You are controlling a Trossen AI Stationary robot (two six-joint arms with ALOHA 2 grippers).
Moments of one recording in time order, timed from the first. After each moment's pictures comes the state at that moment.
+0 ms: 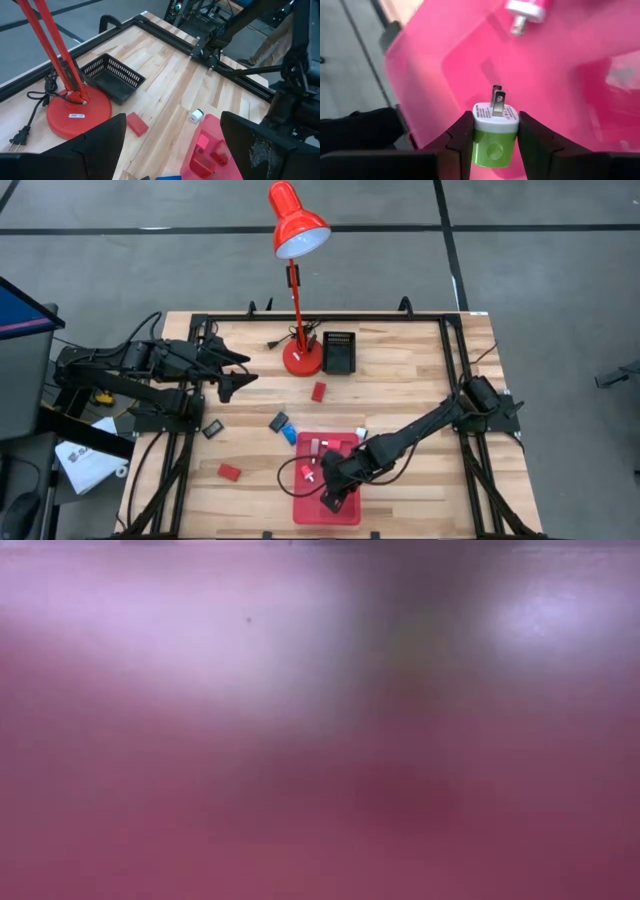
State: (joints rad) left arm -0.11 0.79 1.01 -0.69 -0.37 -0.55; right arm 0.48 2.02 1.45 -0.43 -0.08 1.14
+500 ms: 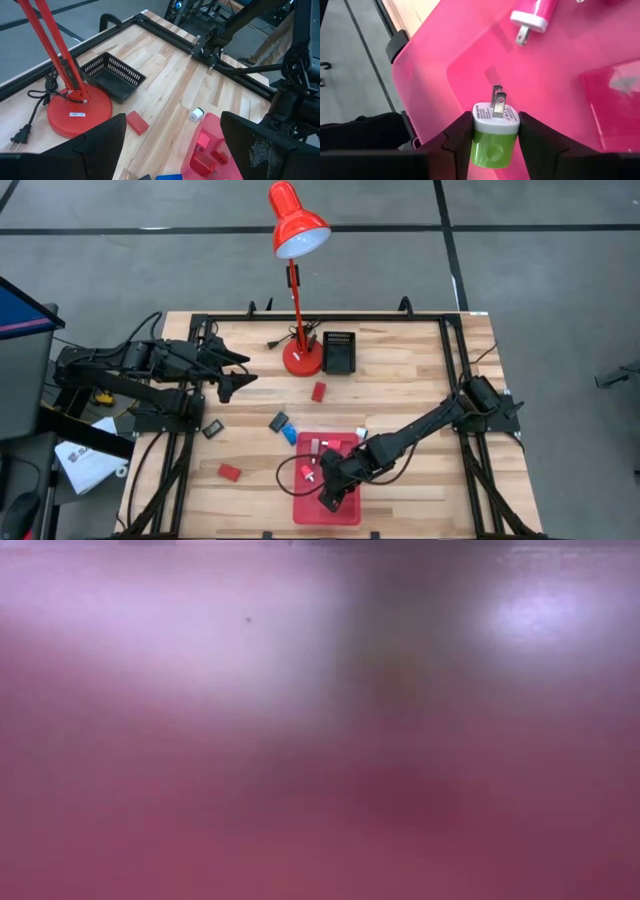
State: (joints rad) left arm -0.11 0.79 1.01 -0.70 -0.37 -0.55; right arm 0.48 2.01 1.45 -0.40 -0.06 1.15
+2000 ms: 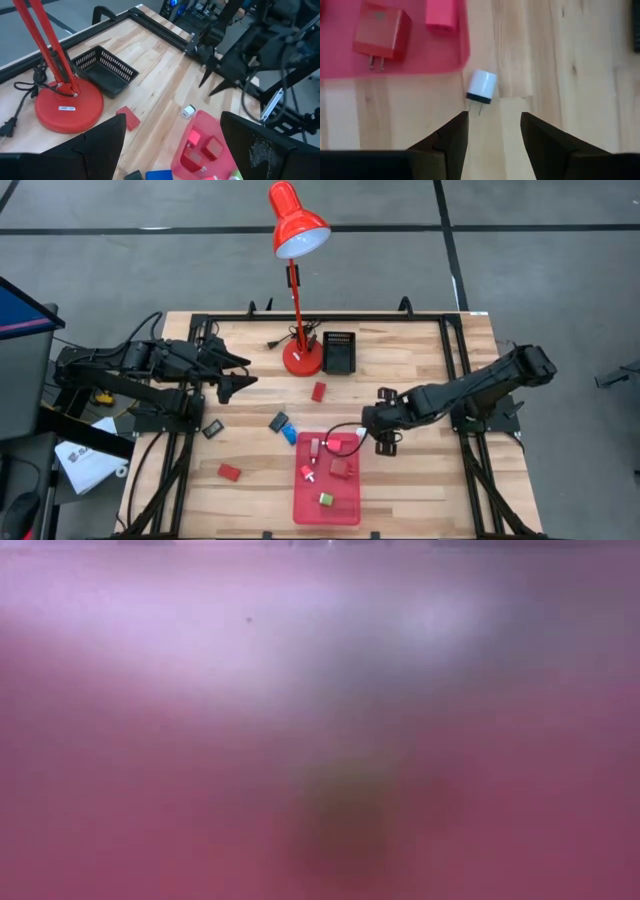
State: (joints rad) left arm -0.11 0.79 1.01 -0.69 -0.33 -0.60; right arm 0.30 1.51 1.06 -0.79 0.19 0.34
